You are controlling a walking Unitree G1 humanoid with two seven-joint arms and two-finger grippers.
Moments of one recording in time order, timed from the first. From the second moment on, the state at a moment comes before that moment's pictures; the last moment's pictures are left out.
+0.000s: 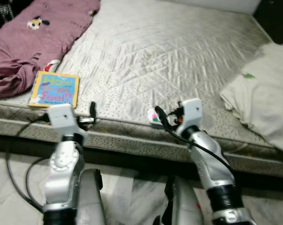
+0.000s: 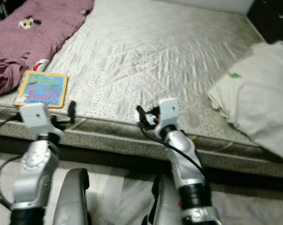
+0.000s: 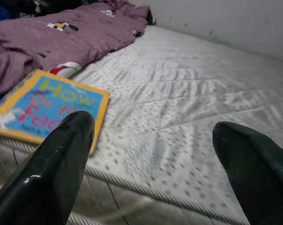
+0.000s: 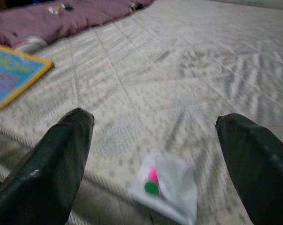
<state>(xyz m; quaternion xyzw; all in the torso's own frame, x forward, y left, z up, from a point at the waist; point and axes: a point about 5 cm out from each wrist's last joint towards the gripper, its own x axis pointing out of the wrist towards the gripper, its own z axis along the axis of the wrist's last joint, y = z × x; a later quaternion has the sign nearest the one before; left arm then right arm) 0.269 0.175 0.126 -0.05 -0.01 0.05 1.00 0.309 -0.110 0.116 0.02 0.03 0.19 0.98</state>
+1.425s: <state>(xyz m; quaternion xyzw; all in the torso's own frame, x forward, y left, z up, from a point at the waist) 0.254 0.171 0.125 -0.04 0.03 0.05 1.00 0.358 -0.122 0.098 -0.09 0.12 0.21 0.96</state>
